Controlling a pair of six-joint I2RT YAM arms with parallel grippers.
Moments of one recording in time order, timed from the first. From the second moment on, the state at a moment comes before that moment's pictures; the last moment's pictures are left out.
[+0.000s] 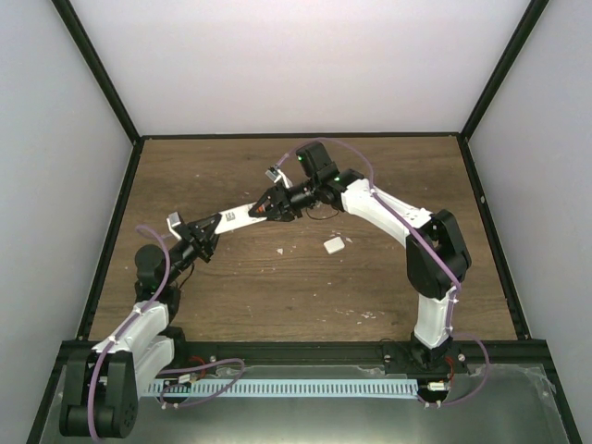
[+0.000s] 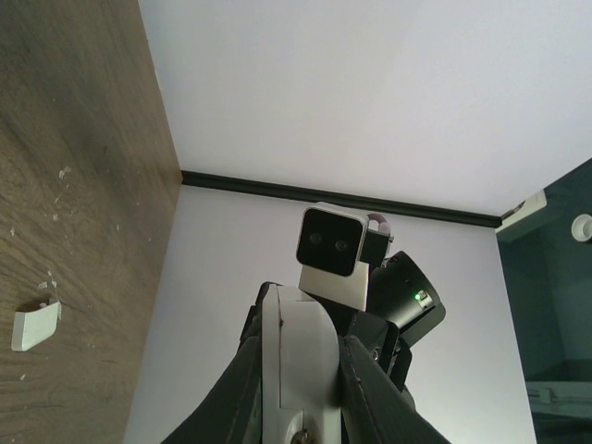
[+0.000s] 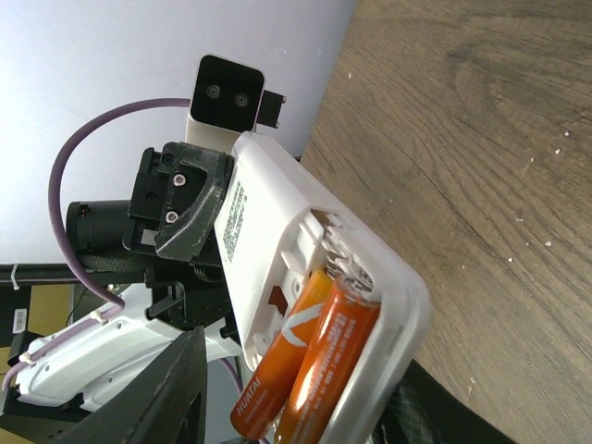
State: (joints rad) left arm -0.04 0.92 0.14 0.89 0.67 -1.83; right arm 0.66 1.87 1.54 -0.39 -1.02 0.65
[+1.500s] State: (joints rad) left arm -0.04 0.95 0.15 0.94 0.67 -1.81; right arm 0.64 1.87 1.50 -0.32 -1.03 0.68
